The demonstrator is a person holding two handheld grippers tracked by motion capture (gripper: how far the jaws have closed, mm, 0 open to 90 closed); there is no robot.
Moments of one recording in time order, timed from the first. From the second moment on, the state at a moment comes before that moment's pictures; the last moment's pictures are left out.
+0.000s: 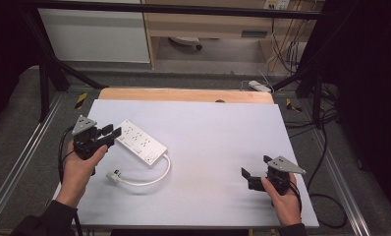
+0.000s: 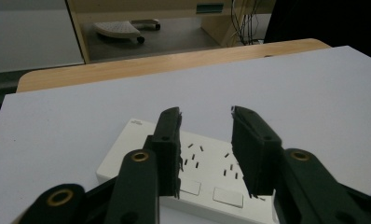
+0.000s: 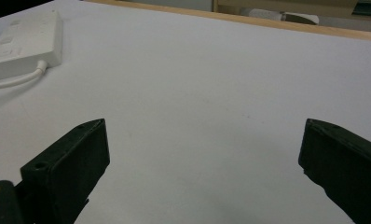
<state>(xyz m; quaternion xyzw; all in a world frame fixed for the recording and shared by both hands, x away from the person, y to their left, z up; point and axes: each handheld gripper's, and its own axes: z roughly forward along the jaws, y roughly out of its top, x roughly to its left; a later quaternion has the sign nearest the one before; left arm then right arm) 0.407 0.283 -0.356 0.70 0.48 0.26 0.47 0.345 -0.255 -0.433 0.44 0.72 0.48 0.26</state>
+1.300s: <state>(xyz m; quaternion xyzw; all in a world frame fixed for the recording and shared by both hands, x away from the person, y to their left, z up) 0.438 0.284 -0.383 0.73 0.49 0.22 0.43 0.346 -0.256 -0.434 0.44 0.72 0.48 0.25</state>
